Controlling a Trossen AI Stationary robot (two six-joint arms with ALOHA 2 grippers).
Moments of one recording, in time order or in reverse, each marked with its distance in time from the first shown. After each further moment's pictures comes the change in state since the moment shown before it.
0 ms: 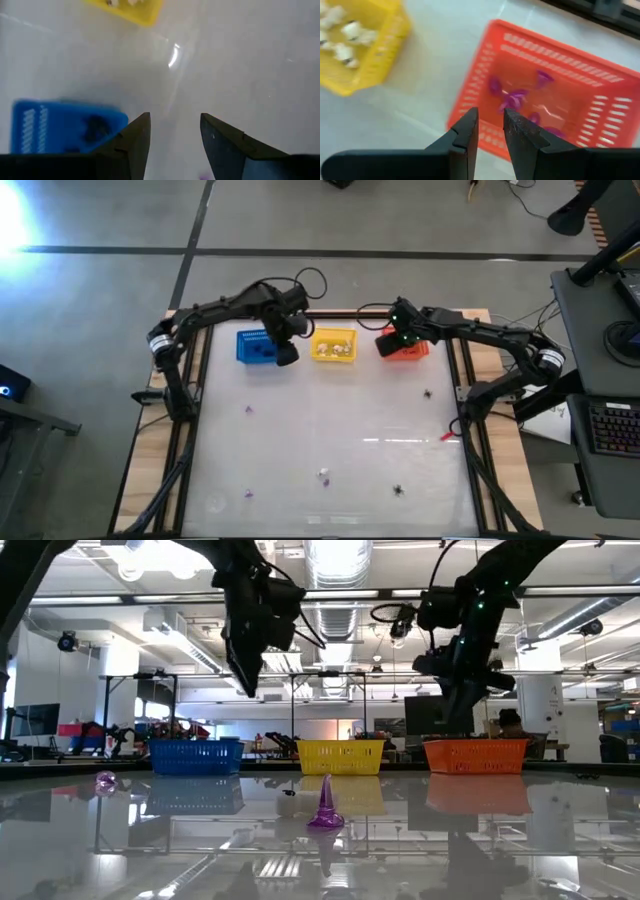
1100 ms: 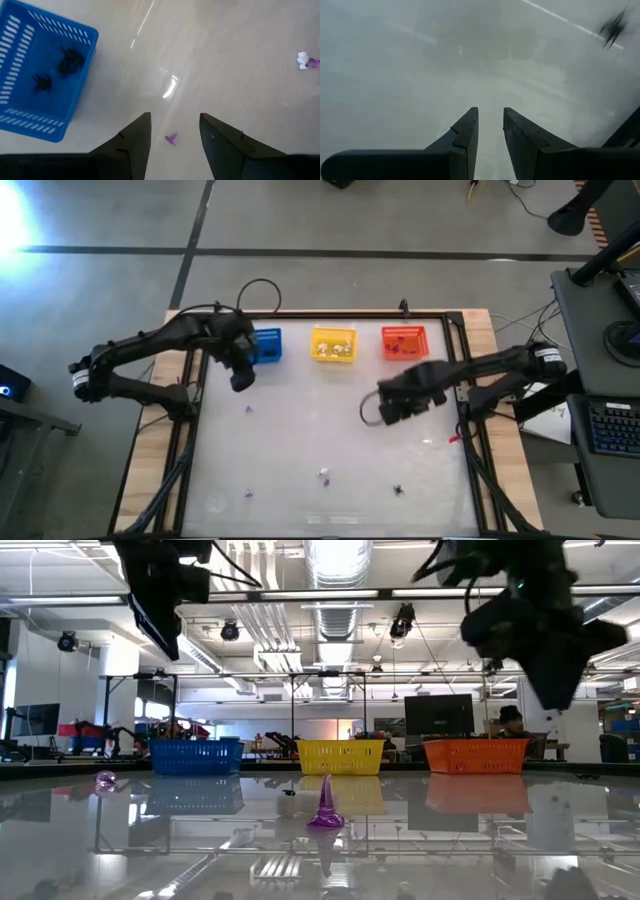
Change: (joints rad) left arm -0.104 -0.669 -0.534 0.123 -0.027 -0.250; right arm 0.679 -0.002 0.016 -0.411 -0.233 0.761
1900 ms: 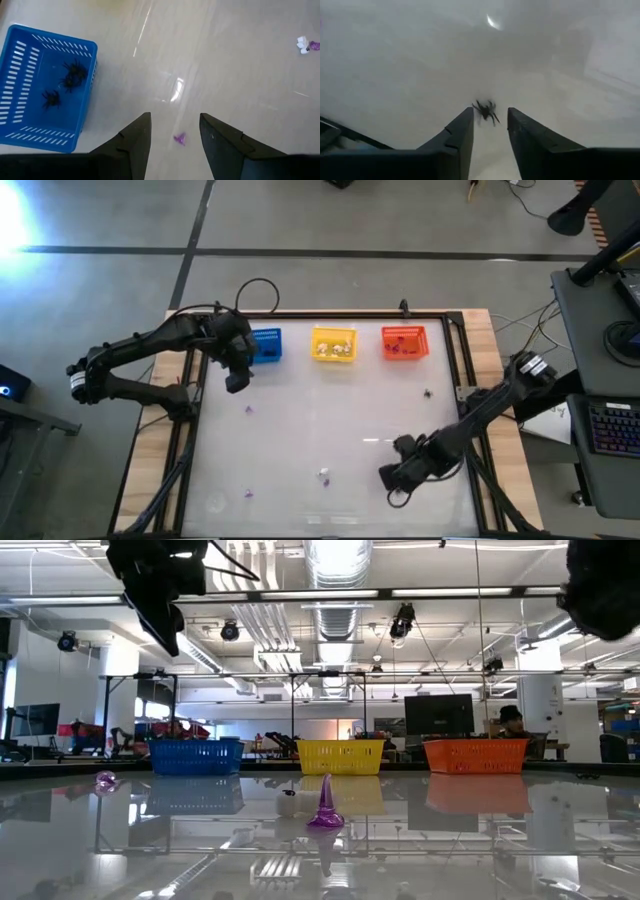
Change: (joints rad) left arm 0.000 -0.031 -0.005 0.001 0.000 0.129; right arm 0.612 0.157 0.000 0.423 0.059 0.656
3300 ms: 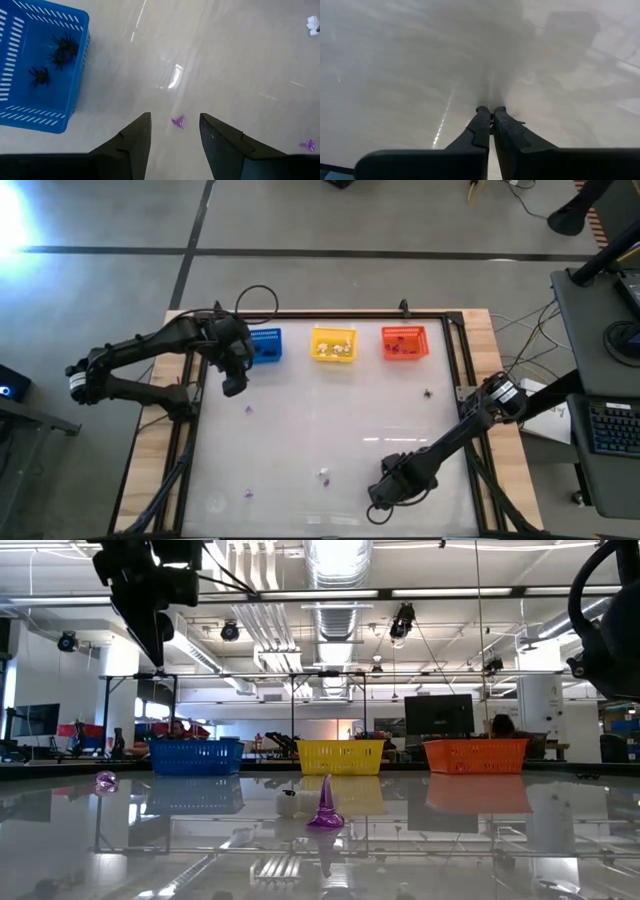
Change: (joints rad) left arm 0.000 -0.010 -0.048 -0.042 0.002 -0.012; right arm 0.012 0.323 0.179 -0.016 -0.208 0.025
